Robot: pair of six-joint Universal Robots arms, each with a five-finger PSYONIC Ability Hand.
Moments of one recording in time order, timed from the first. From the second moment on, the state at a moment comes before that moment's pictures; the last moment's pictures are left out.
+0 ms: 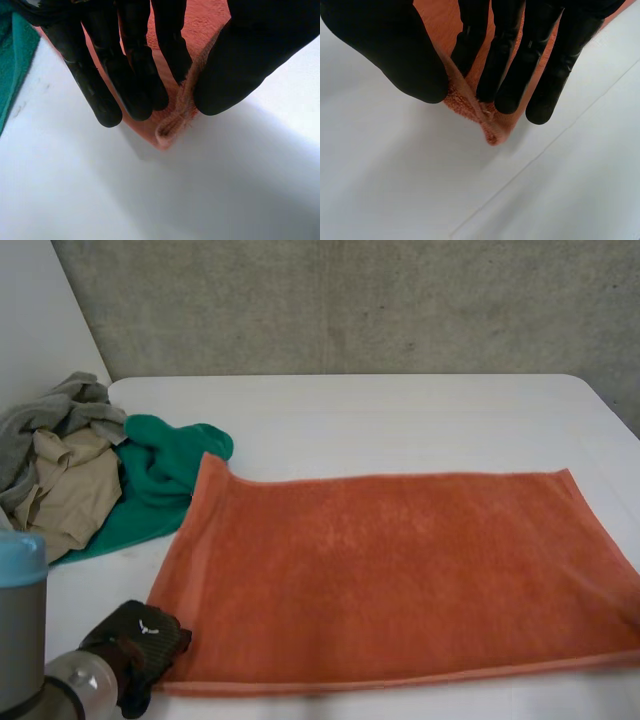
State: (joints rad) left arm 4.33 -1.65 -2.05 2.91 -1.61 3.78; right arm 1.02 -1.32 1.75 0.71 1.14 1.73; left_hand 1.16 1.20 1.19 1.20 0.97; right_hand 0.99 1.17 1.18 1.19 0.99
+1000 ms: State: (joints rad) left arm 4.26 -2.36 -1.21 3.60 -1.77 3.77; right arm 1.53 -0.62 1.02 -0.26 1.25 2.24; left_hand 1.06 1.08 1.08 1.08 0.89; right_hand 0.91 1.07 1.07 1.09 0.91
